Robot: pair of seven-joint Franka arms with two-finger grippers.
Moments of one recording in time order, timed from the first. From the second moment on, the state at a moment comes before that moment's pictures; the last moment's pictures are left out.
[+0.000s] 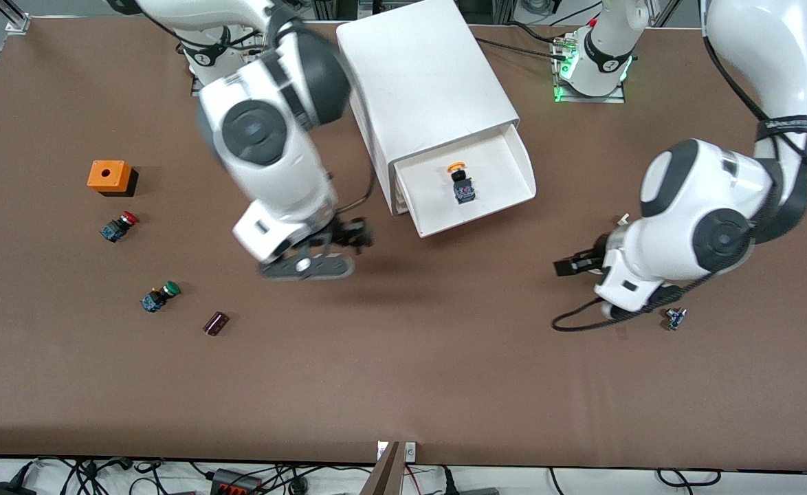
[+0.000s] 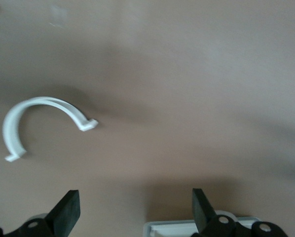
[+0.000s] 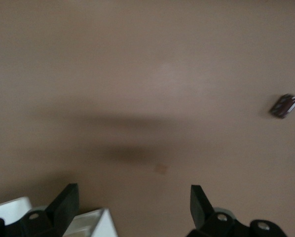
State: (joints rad) left arm 0.07 0.54 -0.44 -1.41 0.05 1.73 -0.70; right arm 0.53 0.72 -0.07 -0.88 0.05 1.64 0.42
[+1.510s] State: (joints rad) left arm 0.07 0.41 -0.82 -1.88 0.05 2.08 -1.06; right arm 0.01 0.55 -0.07 -0.94 0.05 1.54 0.03
